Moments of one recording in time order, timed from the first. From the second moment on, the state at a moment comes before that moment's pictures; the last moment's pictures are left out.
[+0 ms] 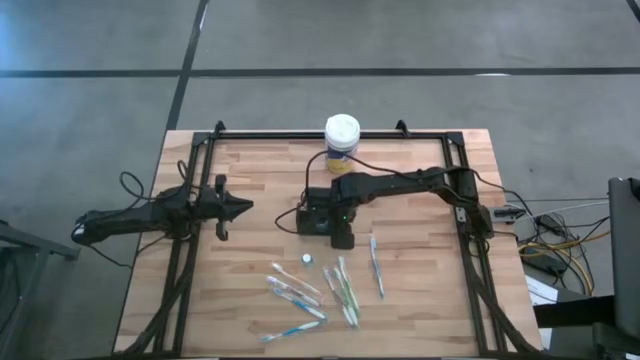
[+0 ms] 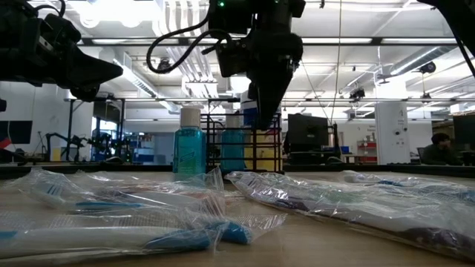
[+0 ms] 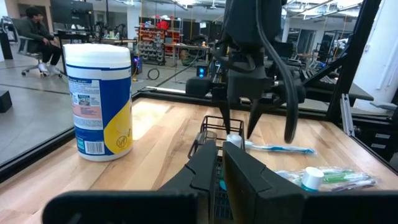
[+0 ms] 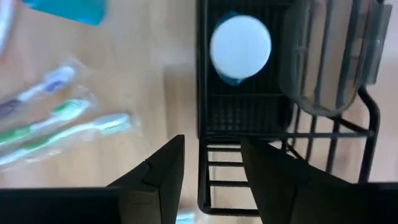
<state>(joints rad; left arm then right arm) 0.10 0.05 0.03 -0.02 -0.05 -0.10 -0.02 2.09 1.79 -1.14 -0.07 0.04</state>
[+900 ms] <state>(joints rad) 0.10 0.05 0.03 -0.02 -0.05 -0.10 0.02 1.94 1.77 -1.07 0.06 0.05</state>
